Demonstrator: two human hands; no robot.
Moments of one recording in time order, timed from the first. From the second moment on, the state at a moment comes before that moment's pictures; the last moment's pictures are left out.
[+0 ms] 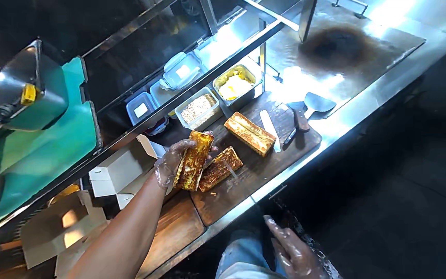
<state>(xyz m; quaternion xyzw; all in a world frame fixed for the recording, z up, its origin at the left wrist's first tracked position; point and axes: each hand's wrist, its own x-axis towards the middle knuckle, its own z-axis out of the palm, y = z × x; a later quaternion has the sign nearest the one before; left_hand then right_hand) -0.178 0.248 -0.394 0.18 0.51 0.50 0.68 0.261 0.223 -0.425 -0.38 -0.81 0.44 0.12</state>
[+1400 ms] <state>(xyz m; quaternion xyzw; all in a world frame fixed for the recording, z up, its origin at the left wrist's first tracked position) -0.103 0.233 -0.425 0.54 0.81 0.04 0.23 0.300 0.250 -0.453 -0.36 -0.73 0.57 0.15</state>
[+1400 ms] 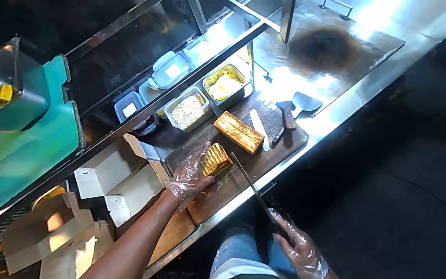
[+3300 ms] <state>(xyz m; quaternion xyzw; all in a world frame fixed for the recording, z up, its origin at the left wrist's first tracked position) -0.123 0.372 -0.431 0.28 0.85 0.19 0.40 0.121 0.498 -0.289 -0.21 -0.85 0.30 -0.37</state>
